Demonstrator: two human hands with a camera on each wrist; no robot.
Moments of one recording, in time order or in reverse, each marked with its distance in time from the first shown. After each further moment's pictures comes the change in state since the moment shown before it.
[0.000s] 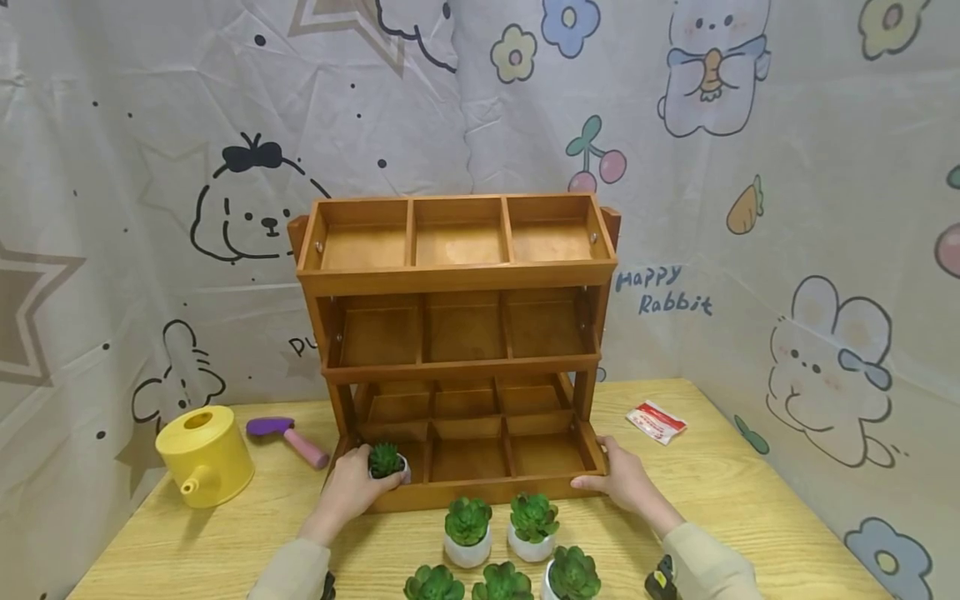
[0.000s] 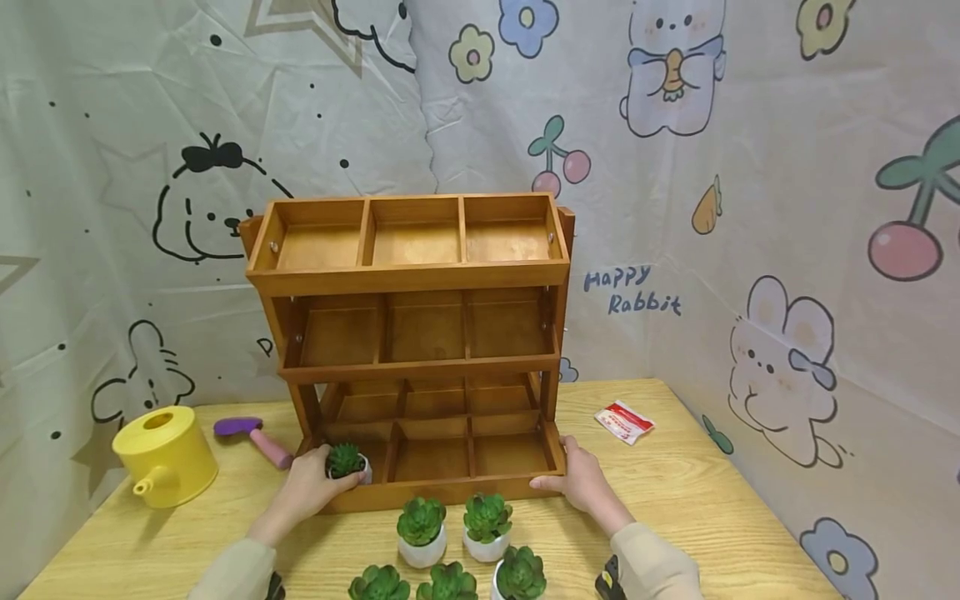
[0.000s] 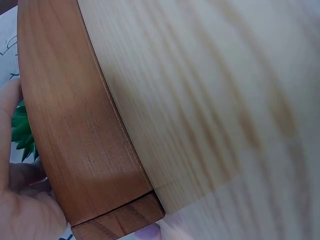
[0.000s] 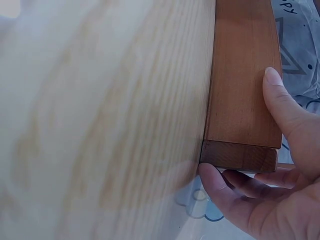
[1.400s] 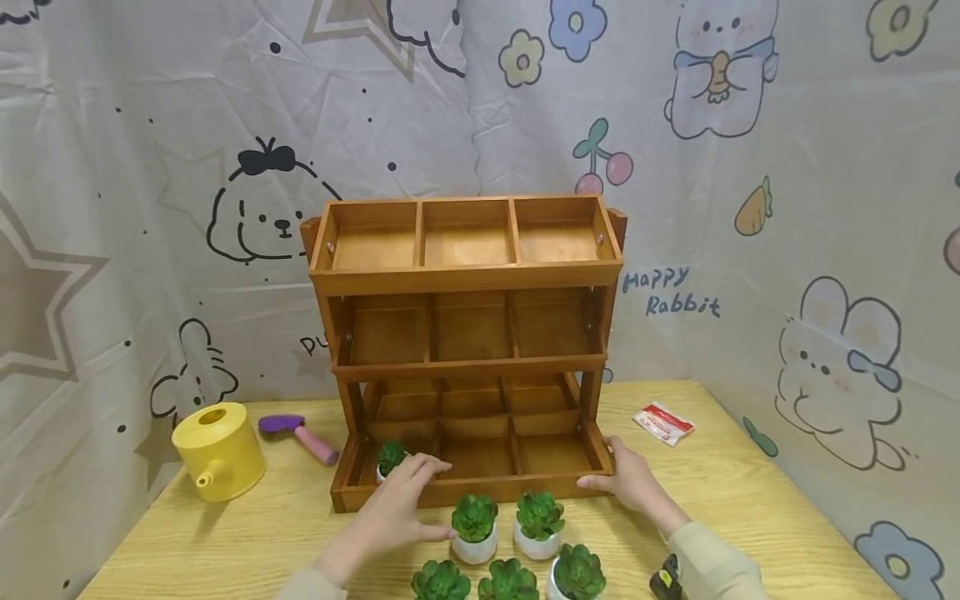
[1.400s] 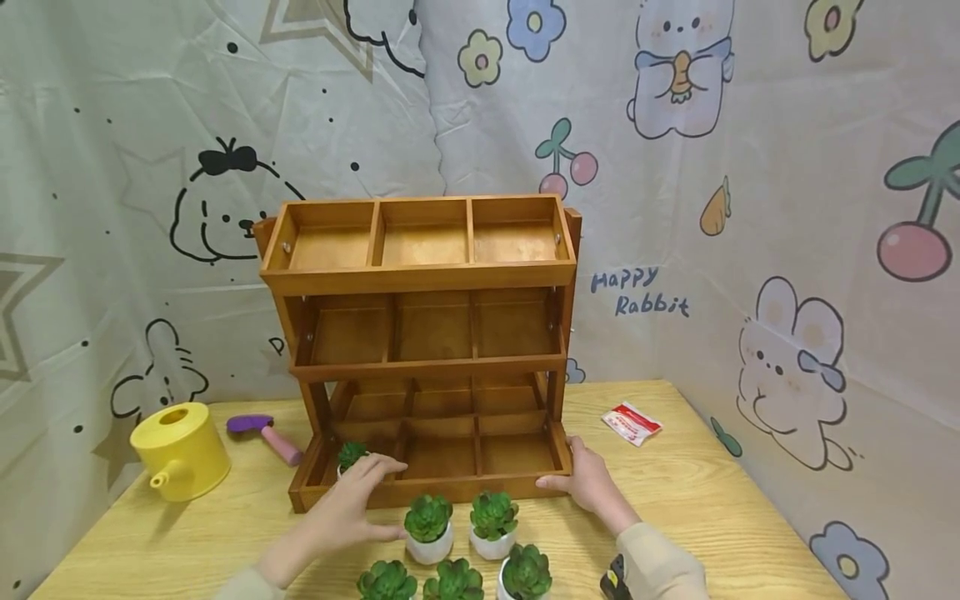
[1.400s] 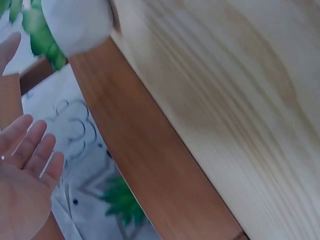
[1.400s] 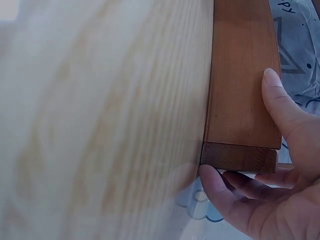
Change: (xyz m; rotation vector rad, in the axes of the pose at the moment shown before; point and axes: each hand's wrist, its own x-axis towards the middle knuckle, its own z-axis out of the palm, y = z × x) left_hand -0.043 0.056 0.001 0.037 -0.070 0.570; right_hand 0.001 0.002 0.001 0.021 -0.013 -0.003
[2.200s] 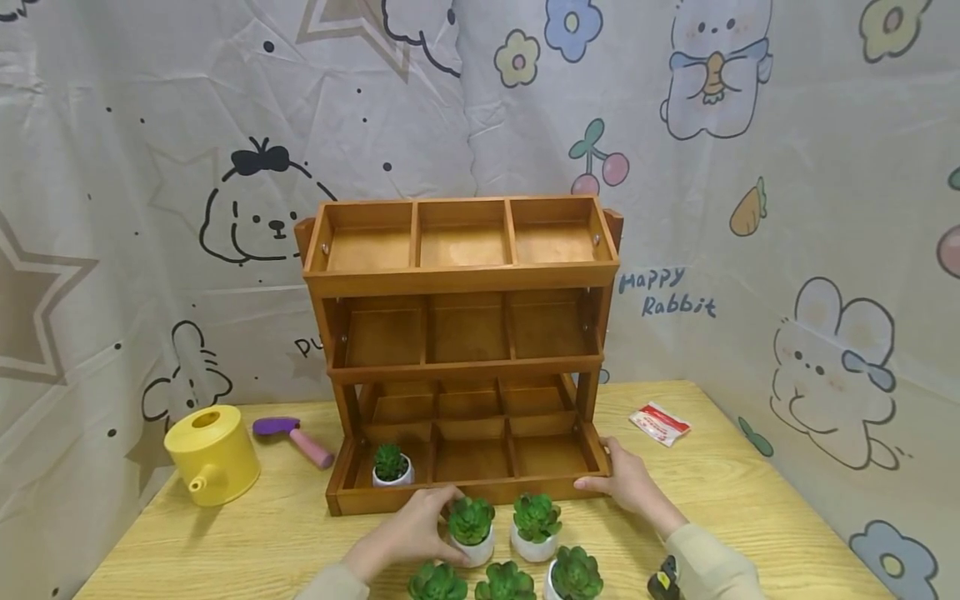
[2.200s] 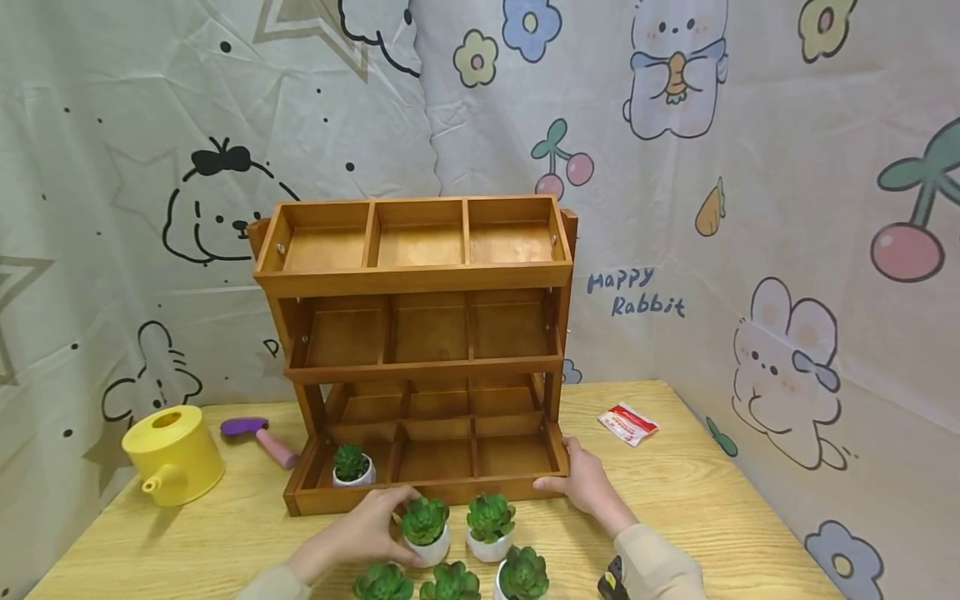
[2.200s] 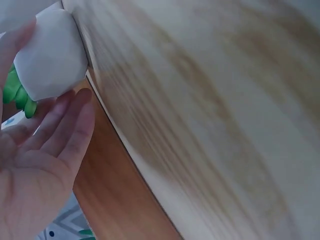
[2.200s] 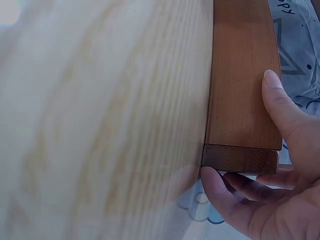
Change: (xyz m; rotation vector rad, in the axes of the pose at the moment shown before) left_hand 0.014 -0.004 0.035 -0.363 -0.298 -0.096; right_hand 0.000 -0.001 -0.001 -0.015 -0.004 0.009
